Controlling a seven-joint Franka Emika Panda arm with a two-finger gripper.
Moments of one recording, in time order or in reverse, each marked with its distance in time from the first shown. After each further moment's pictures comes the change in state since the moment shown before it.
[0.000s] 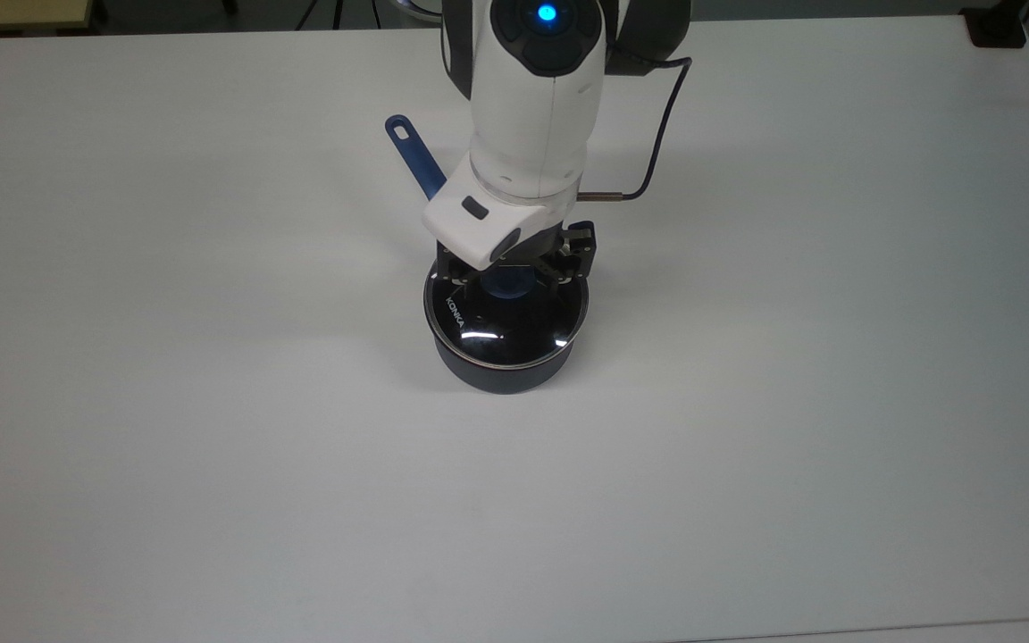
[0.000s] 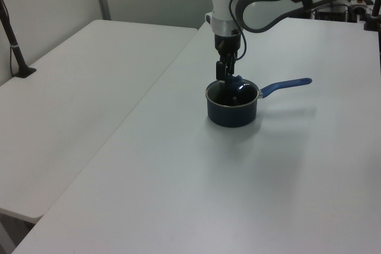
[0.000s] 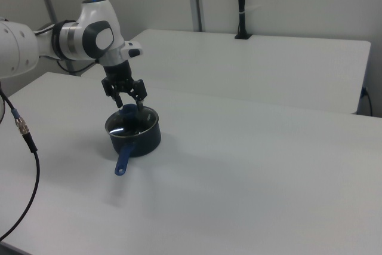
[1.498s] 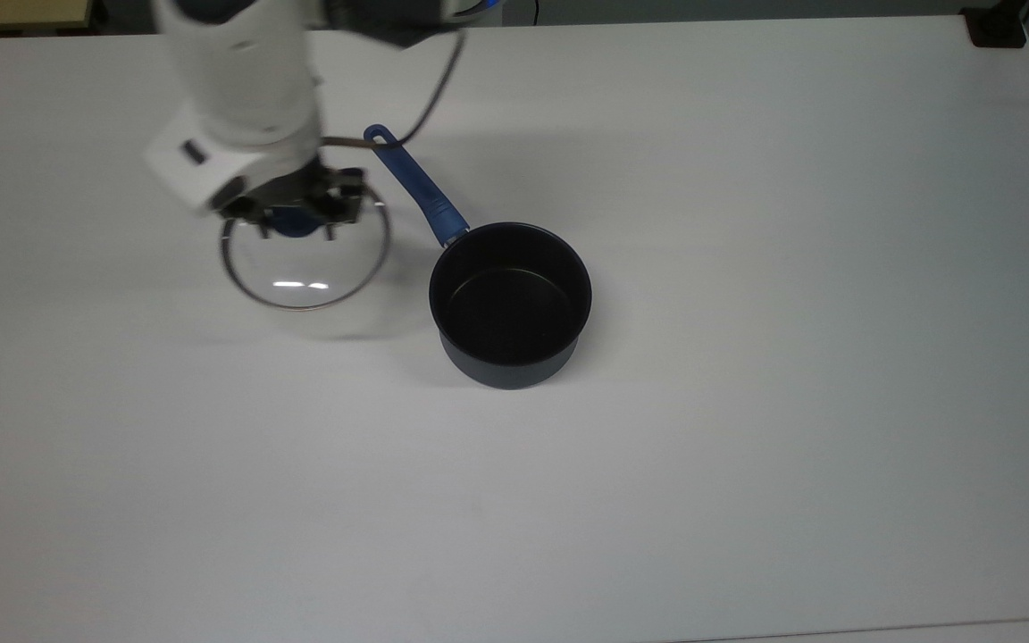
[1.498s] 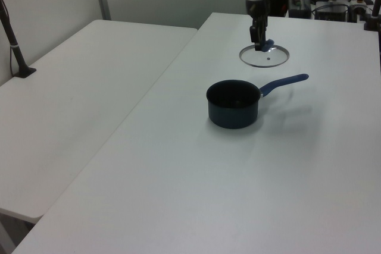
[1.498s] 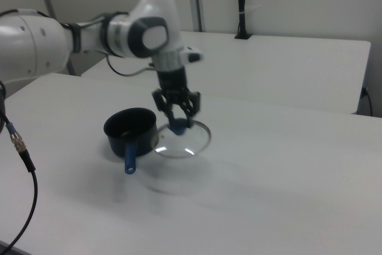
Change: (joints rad) arm -0.200 -0.072 -0.129 -0.026 -0.002 -0.157 -0.298
